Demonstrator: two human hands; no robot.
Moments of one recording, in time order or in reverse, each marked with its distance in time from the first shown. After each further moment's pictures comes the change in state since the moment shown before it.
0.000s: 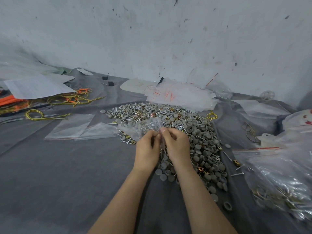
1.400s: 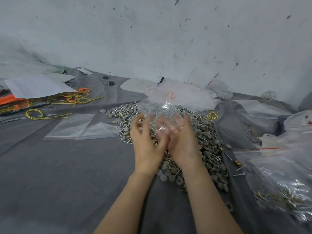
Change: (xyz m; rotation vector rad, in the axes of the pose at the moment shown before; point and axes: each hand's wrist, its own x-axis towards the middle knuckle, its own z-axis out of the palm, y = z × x) left_hand -0.003 0.015 0.000 0.047 0.283 0.220; right_hand 0.006 -0.020 -0.015 1.083 -0.252 0.389
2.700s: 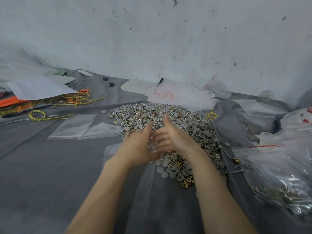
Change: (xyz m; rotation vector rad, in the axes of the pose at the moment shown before) left_hand 0.030 0.003 -0.049 0.637 -0.787 0.014; right_hand -0.004 -0.016 0.015 -1.108 -0.144 0.263
